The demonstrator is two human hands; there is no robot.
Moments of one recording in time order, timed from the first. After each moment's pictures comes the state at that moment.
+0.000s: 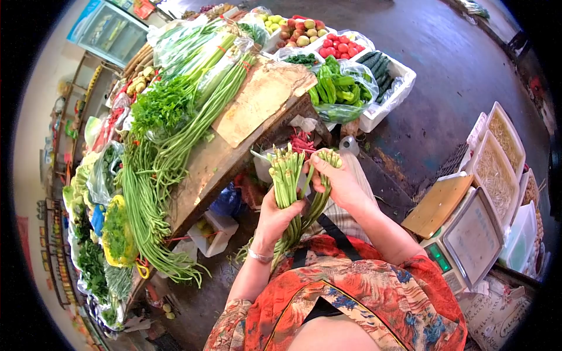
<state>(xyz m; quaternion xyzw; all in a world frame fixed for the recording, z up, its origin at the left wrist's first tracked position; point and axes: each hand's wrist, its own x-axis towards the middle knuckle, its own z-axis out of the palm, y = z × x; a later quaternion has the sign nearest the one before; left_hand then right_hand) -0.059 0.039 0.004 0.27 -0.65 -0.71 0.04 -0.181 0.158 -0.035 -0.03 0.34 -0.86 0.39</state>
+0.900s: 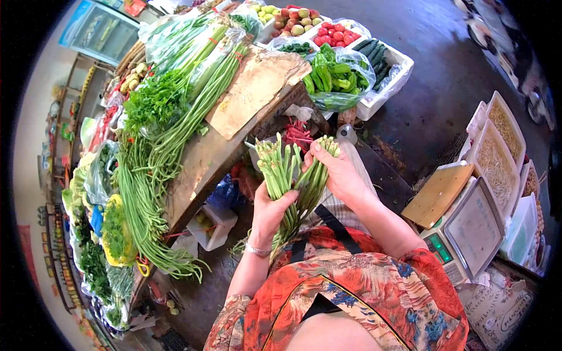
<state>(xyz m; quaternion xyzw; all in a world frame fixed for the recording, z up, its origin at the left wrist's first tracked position) -0.056 0.037 -0.001 0.28 -0.64 -0.71 0.07 -0.178 0.156 -0.044 0.01 0.28 -0.88 0.38</state>
